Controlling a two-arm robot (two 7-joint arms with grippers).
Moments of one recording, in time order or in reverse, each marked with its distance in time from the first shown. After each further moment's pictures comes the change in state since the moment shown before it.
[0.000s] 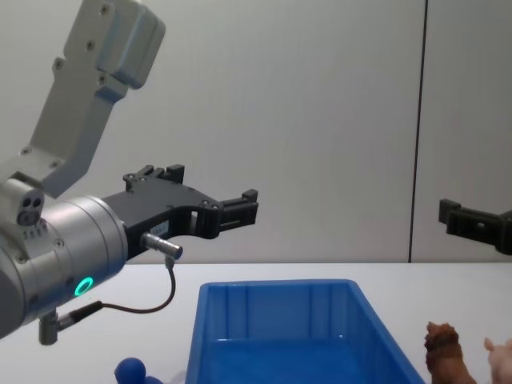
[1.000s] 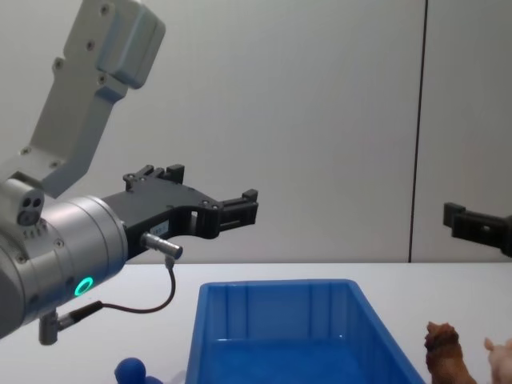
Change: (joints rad) left arm 0.000 0.000 0.000 0.000 0.000 0.000 0.000; right arm 0.000 0.009 0.007 0.002 0.005 0.007 0.010
